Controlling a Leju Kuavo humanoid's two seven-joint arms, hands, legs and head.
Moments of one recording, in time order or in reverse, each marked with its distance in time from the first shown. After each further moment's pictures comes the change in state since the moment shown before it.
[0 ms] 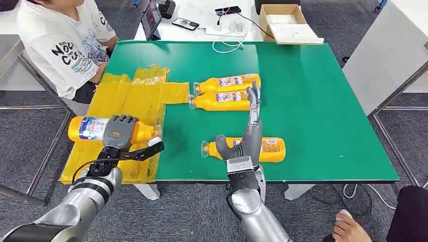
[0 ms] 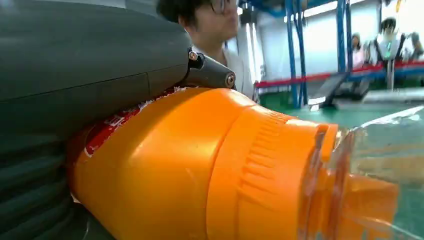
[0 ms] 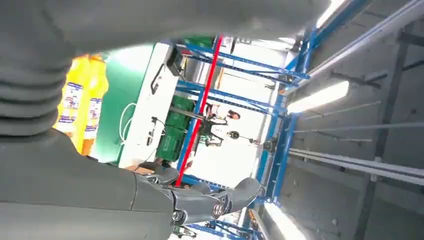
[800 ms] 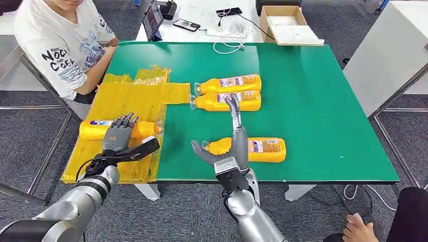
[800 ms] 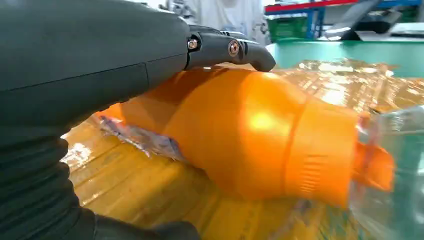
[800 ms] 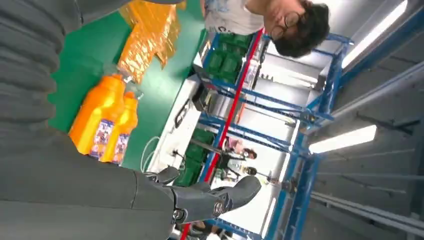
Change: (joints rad) left arm -0.036 -0.005 0.087 0.097 0.169 -0.239 -0.124; right arm -0.001 0.011 -0.002 0.124 0.016 0.104 0.002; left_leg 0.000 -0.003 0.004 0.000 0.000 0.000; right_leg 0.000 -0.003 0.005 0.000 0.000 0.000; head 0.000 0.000
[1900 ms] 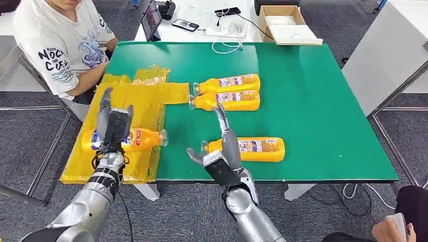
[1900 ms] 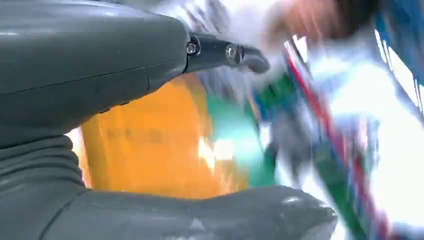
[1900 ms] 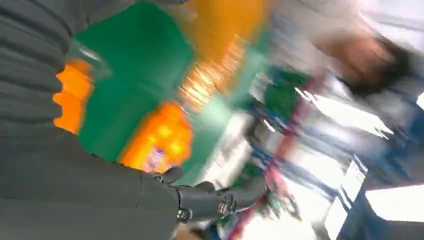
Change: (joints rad) left arm 0.083 -0.124 0.155 -0.333 0.948 0.180 -0.409; right arm -0.044 0.012 -0.054 0.167 0.190 0.142 0.177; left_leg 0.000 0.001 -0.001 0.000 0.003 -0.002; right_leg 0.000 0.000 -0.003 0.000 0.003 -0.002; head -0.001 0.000
